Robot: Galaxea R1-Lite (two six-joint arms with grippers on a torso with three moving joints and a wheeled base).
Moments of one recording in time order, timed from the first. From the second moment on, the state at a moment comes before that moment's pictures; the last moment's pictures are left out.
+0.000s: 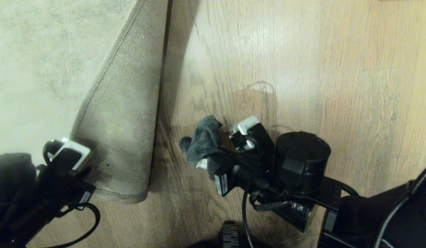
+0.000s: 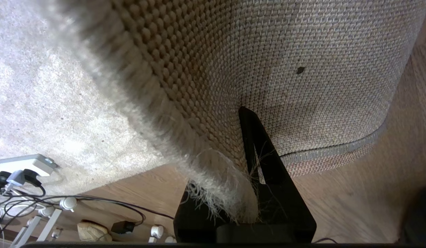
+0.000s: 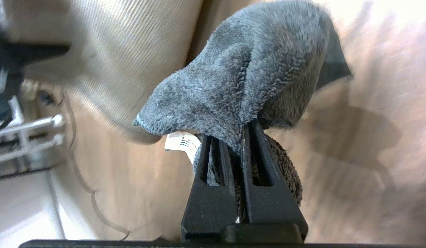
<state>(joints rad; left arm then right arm) -0.11 1.41 -0.24 -0.76 0.29 0.49 0.97 1.89 -0.80 -1.03 -0.18 -0.02</state>
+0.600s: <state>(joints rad) -0.11 1.41 -0.23 -0.77 0.29 0.49 1.03 2.15 -0.92 -1.10 -0.18 0.05</state>
